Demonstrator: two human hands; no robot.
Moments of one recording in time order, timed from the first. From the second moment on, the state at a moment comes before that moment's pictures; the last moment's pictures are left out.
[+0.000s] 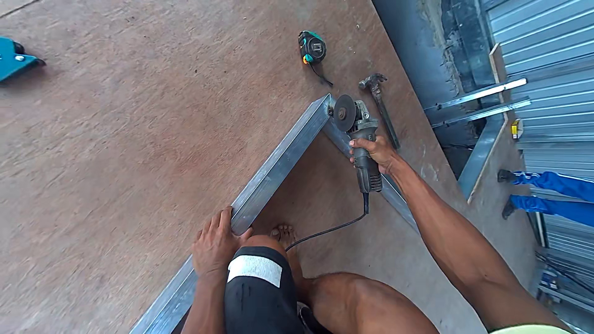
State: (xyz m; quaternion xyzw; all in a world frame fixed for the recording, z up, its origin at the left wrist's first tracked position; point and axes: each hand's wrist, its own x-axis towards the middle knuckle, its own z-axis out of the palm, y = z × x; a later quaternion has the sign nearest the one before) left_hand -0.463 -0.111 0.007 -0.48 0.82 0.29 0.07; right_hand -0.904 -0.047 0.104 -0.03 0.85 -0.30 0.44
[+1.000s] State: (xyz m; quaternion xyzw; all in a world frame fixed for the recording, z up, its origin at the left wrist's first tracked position) left_hand -0.462 -0.111 0.003 -0.48 0.83 0.28 0.04; right_hand -0.901 -0.058 0.110 -0.02 0.85 -0.28 0.45
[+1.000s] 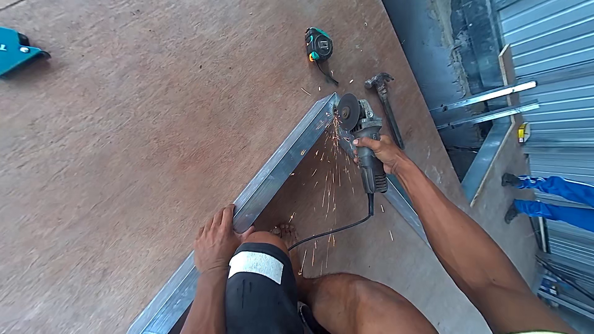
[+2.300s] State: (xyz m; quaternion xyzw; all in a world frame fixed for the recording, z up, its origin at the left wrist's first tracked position) left_hand -0.462 -0.112 0.005 -0.48 0.83 0.28 0.06; right_hand -0.895 -0.071 0.115 0.00 0.87 -0.24 0.43
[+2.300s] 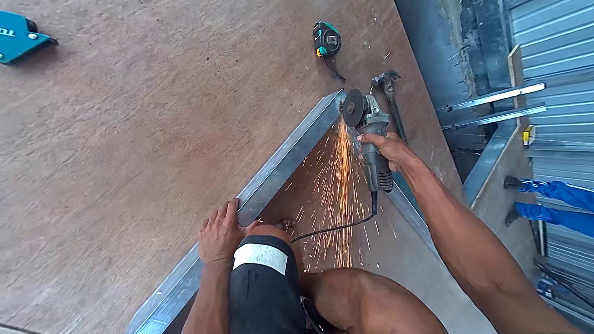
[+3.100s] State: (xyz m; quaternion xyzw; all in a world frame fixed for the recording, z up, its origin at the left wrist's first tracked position) left_hand -0.463 -0.112 0.007 -0.48 0.83 0.28 0.06; right_hand -0.893 -0.075 0.117 0.02 0.87 -0.25 0.42
